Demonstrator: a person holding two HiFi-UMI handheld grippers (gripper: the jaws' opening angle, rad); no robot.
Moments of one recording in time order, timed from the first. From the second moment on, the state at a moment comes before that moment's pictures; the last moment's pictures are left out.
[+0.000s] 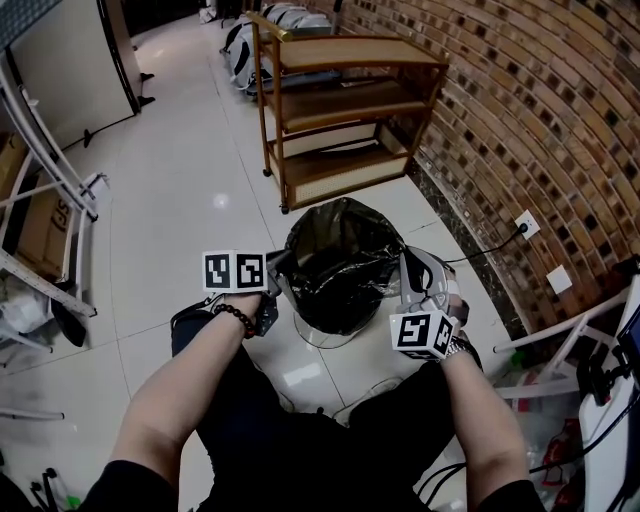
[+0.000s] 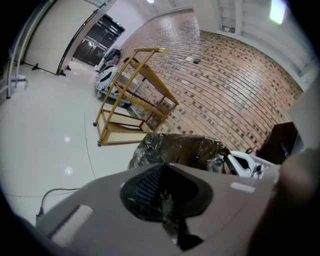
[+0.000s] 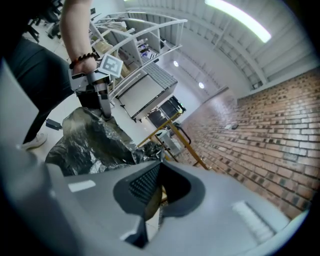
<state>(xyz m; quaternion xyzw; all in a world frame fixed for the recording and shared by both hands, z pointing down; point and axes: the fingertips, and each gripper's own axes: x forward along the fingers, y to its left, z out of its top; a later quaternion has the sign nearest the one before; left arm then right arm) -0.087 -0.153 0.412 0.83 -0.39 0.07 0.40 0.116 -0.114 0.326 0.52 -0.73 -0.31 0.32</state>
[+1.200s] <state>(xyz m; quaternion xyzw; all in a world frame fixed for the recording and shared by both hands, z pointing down) -0.047 -0.121 0.448 0.89 -0.35 0.11 0.27 0.153 -0.112 0.387 0.54 -0.73 -0.25 0.33</state>
